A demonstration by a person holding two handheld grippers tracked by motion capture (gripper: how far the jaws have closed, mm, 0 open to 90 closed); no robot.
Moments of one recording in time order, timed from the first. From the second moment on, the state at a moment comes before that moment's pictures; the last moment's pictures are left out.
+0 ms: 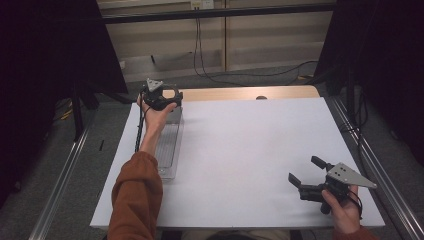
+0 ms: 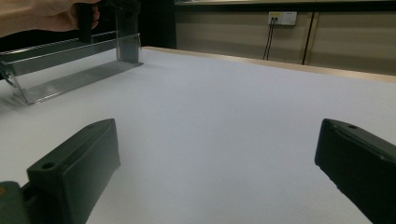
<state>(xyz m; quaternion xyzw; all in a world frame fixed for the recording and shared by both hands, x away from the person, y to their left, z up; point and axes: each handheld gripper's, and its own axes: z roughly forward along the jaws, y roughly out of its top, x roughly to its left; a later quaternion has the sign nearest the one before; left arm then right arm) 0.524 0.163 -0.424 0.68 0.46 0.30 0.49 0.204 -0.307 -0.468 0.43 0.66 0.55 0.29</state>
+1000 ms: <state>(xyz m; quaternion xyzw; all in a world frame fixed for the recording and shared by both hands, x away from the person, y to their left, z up) 0.501 0.184 -0.411 0.66 0.45 0.31 0.51 0.205 -0.307 -0.468 0.43 0.66 0.54 0.30</state>
